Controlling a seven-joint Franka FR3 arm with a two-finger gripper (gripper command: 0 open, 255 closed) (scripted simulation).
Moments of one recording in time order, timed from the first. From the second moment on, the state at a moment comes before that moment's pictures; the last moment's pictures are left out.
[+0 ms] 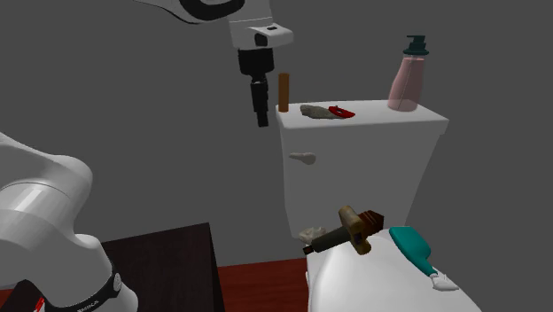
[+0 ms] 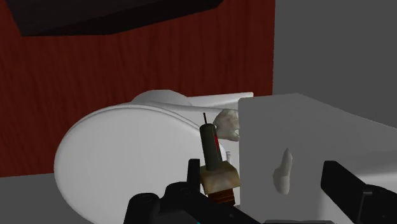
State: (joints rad) arm -0.02 -0.44 0.30 -2.20 0.11 1.87 0.48
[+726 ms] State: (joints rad) arm -0.02 -0.01 0.47 -1.78 -0.06 1.89 0.83
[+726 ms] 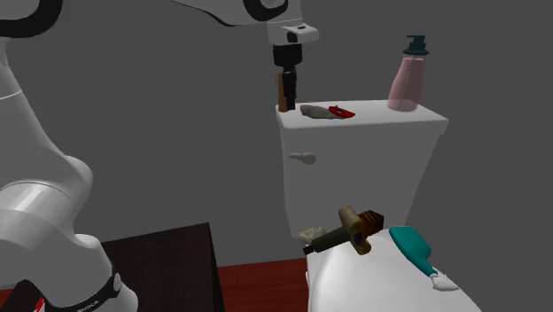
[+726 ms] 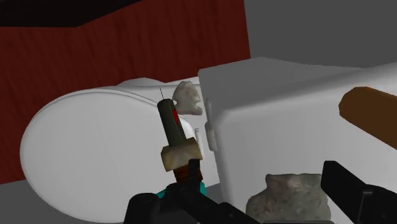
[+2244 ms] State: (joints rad) arm 0.03 0.21 0.48 -1.64 -0.18 1.94 0.98
